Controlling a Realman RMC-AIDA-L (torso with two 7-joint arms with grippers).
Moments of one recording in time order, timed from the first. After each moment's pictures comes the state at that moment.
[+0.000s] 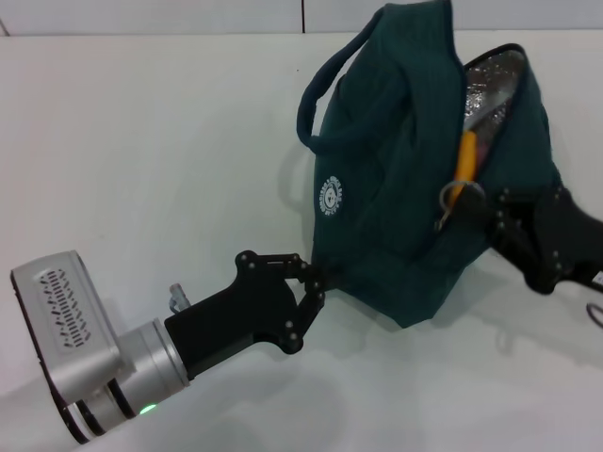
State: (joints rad) left arm -0.50 -2.11 0.75 -0.16 1.56 1.49 -0.29; right arm 0.49 2.02 -0.85 -0.17 -1.49 -1.81 0.93
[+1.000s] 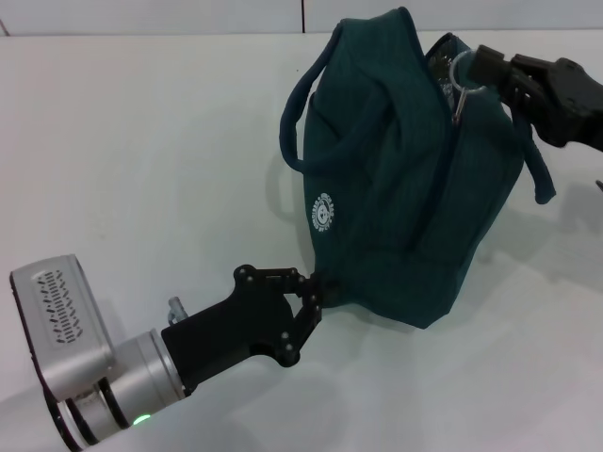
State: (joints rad) left arm -0.49 -2.10 0.77 -0.16 1.56 1.49 -0.39; right arm 0.58 2.01 -0.86 -0.38 -1.35 -1.70 1.29
